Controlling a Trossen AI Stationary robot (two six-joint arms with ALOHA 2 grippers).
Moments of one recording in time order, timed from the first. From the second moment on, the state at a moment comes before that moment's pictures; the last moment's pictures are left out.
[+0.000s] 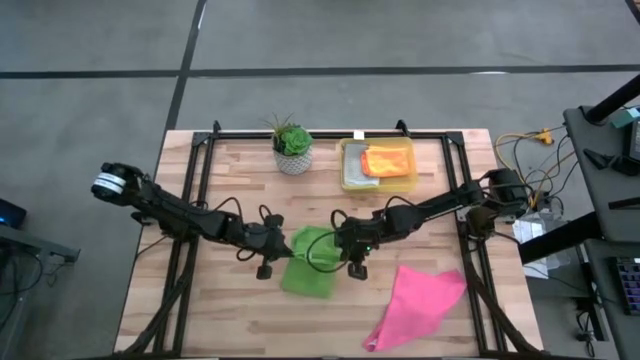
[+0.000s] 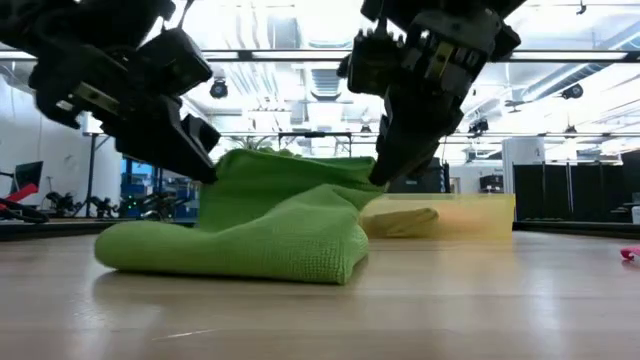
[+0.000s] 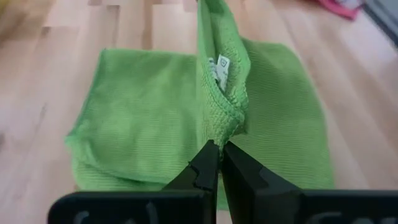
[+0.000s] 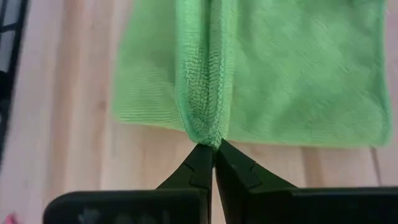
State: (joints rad) left arm -0.27 1.36 0.48 0.28 -0.06 -0.14; right arm 0.18 1.75 1.04 -0.23 -0.16 0.32
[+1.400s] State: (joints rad) left arm -0.17 1.38 0.48 0.31 -0.70 -0.15; right arm 0.05 1.68 1.02 -0.17 0.29 0.55
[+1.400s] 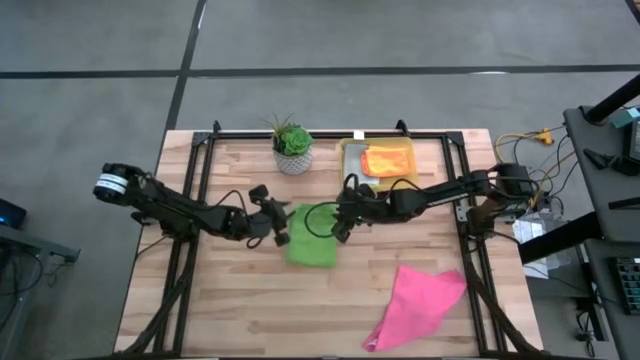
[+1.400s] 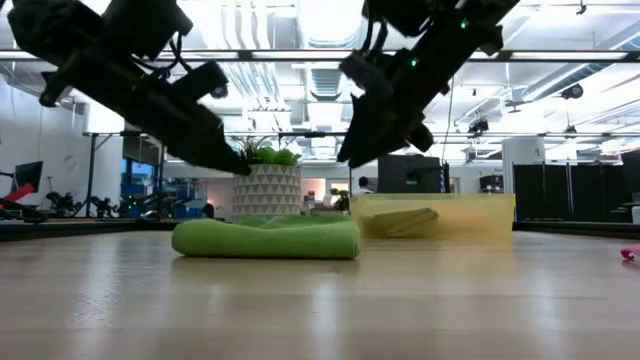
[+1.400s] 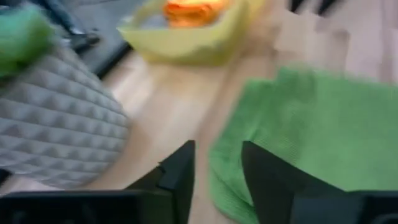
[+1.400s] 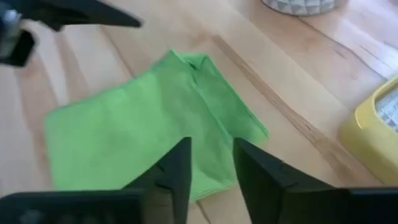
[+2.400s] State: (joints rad) left arm -0.23 1.36 0.51 0.29 -0.03 0.05; right arm 0.24 1.77 1.03 -0.09 0.09 0.35
